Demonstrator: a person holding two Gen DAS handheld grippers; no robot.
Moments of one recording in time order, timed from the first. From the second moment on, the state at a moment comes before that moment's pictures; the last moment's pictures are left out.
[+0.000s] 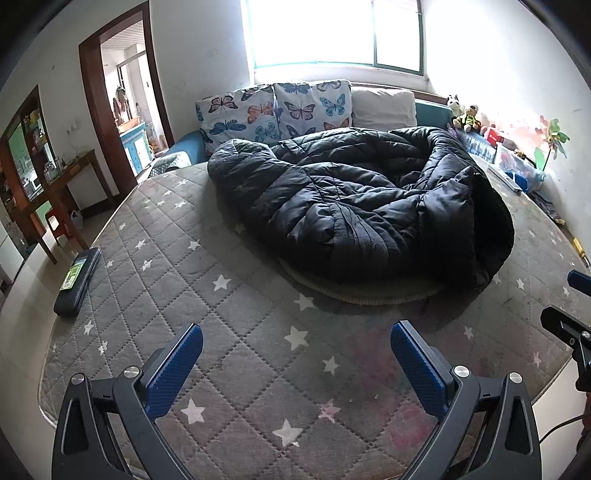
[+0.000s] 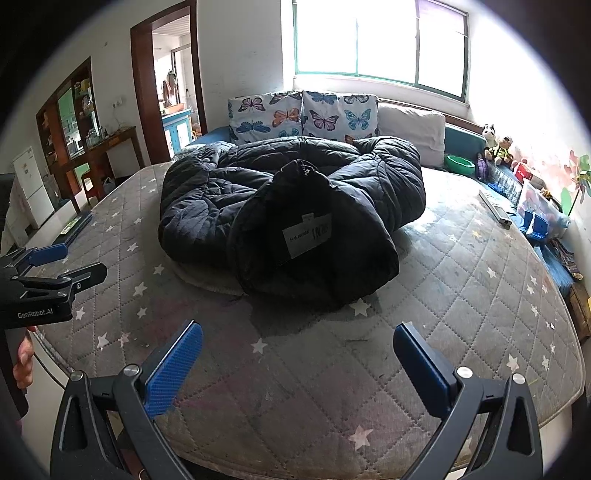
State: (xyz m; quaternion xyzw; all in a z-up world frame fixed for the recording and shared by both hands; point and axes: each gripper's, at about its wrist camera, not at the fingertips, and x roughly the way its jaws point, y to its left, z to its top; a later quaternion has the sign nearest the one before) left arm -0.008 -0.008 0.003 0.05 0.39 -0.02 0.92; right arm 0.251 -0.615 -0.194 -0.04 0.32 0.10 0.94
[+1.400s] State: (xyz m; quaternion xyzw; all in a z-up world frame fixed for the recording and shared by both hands) left arm 0.030 -0.005 0.006 0.07 0.40 -0.03 0.91; right arm 0.276 -0.620 -0.185 -0.06 0.32 0.09 0.94
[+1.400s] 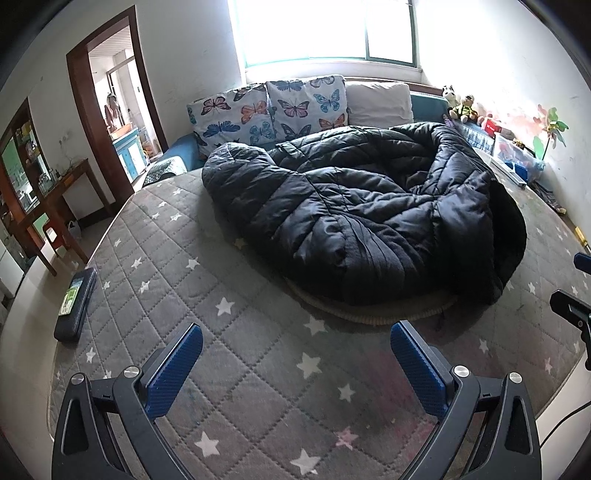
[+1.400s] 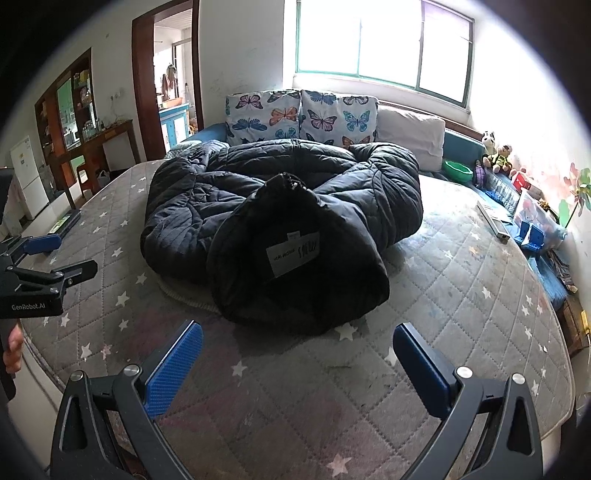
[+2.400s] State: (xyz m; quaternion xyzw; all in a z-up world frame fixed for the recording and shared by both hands) left arm 0.145 -0.021 -0.002 0.08 0.45 -0.10 0.88; right arm 0.351 -0.629 -0.192 -0.13 0.36 0.07 0.92
